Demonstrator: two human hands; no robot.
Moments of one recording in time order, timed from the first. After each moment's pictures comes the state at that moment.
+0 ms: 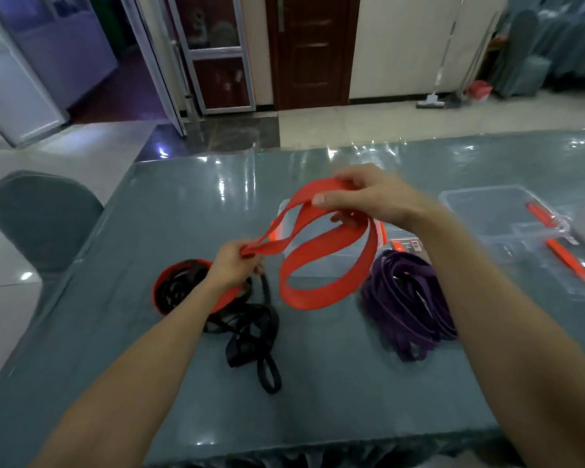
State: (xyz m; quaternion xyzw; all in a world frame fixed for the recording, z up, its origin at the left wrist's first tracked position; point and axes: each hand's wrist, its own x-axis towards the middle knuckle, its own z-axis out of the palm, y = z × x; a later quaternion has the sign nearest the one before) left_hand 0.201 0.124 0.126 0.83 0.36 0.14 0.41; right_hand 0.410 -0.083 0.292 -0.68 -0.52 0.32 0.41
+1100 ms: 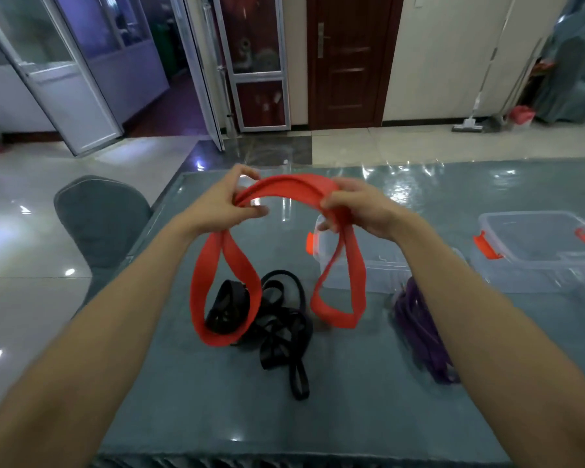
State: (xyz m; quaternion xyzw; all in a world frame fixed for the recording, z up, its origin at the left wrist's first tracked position) left_hand 0.137 0.198 0.268 0.87 0.25 0.17 0.39; right_hand 0.363 -0.014 0.280 -0.61 -0.47 0.42 0.48
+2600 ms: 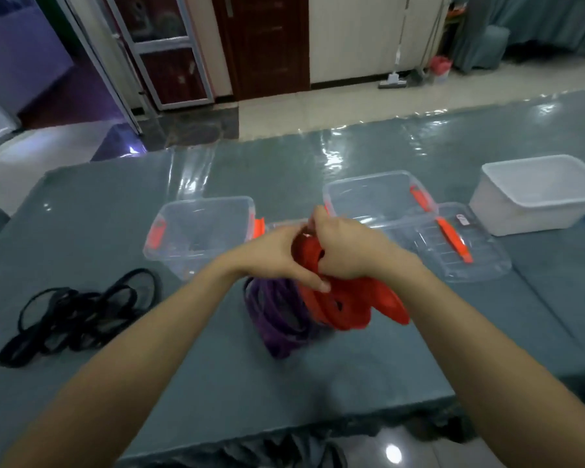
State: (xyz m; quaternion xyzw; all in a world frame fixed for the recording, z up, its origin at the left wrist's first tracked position) left_hand 0.459 -0.156 0.222 0.88 0.10 -0.09 0.45; right_hand 0.575 -0.298 0.238 -0.82 -0.54 0.15 0.10
